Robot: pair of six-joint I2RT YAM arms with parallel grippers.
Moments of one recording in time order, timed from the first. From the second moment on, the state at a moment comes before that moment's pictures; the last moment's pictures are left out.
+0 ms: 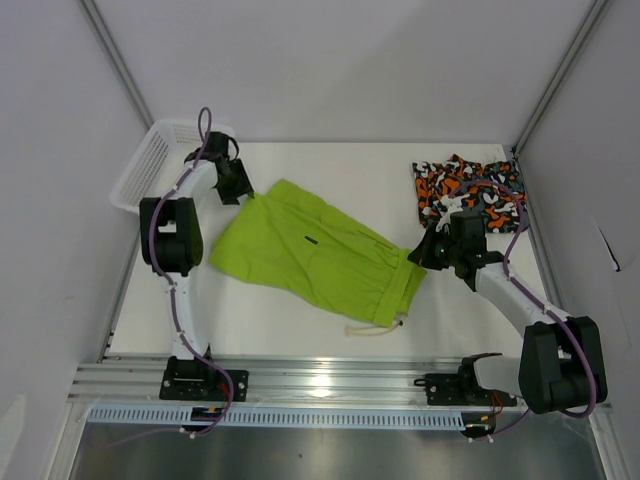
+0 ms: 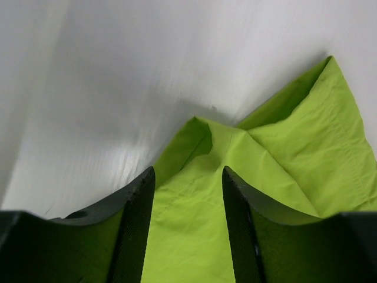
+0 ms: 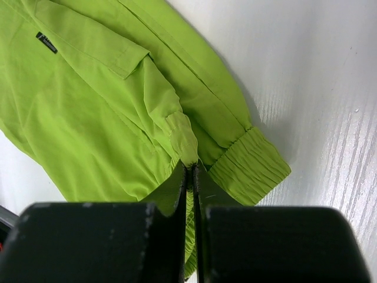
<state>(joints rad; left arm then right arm) -0.01 2.20 1.80 -0.65 0.09 -0.43 0.17 1.25 0.68 -0.17 -0.31 0.37</state>
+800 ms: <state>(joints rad) -0.01 2.17 1.69 -0.62 0.17 -0.40 0.12 1.23 0.67 -0.16 -0.33 0.40</state>
